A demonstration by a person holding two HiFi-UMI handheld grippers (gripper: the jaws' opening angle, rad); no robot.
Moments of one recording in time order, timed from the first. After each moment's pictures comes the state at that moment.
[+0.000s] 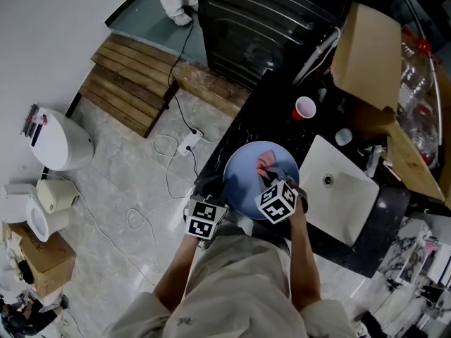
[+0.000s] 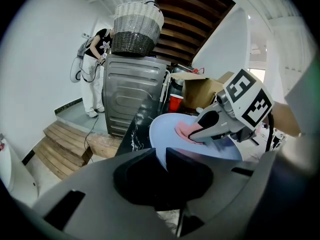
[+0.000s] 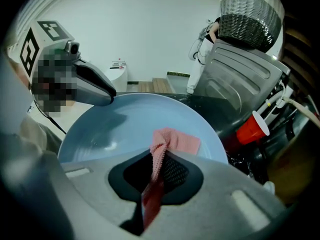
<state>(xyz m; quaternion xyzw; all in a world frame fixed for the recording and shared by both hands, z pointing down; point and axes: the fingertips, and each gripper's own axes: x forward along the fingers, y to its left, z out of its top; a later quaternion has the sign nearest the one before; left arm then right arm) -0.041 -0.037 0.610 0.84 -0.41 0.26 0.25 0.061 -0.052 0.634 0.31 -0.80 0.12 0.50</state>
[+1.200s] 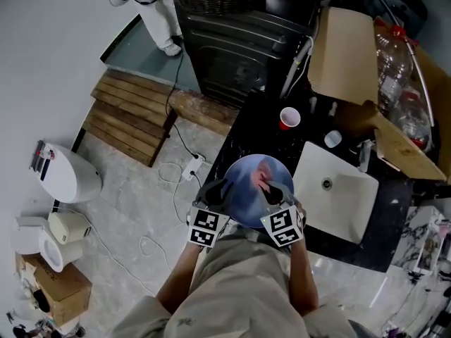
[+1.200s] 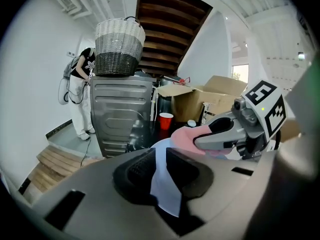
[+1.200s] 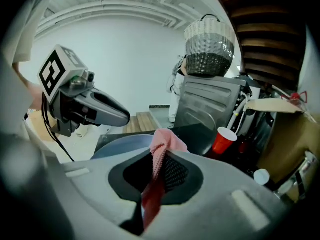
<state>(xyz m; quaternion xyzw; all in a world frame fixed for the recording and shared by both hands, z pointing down) -0.014 -0.065 0.536 0.88 -0.38 0.22 0.15 0.063 -0.045 0.544 0.44 -0.84 0.10 0.30</state>
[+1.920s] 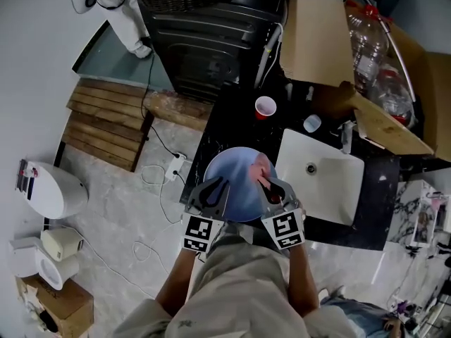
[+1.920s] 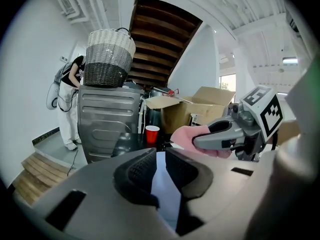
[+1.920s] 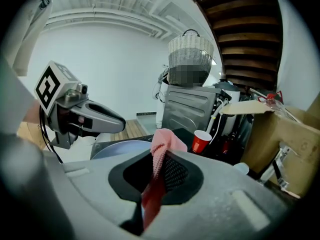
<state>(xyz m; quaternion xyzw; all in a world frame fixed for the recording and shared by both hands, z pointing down) 0.022 -0.049 0.504 0.92 -0.34 0.15 0.13 0.103 -0.025 0.505 0.52 -0.81 0.10 0.25</state>
